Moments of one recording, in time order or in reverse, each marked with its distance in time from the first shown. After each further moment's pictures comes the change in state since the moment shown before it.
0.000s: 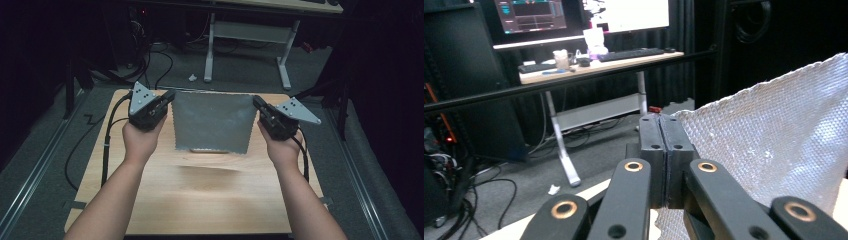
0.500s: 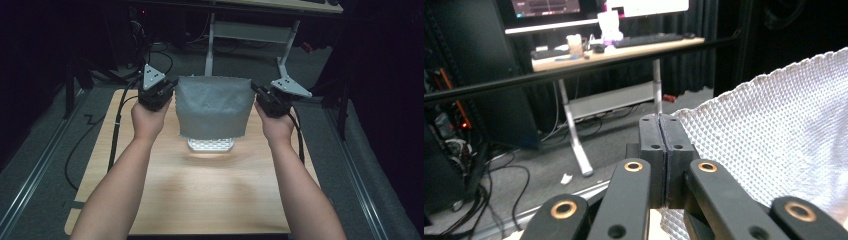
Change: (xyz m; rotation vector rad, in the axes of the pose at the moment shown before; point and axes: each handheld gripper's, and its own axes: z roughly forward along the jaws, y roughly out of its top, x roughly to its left) left arm 0.026 0.002 0.056 0.070 0.046 -0.008; right arm -0.030 0.005 0.059 0.055 -0.024 0.073
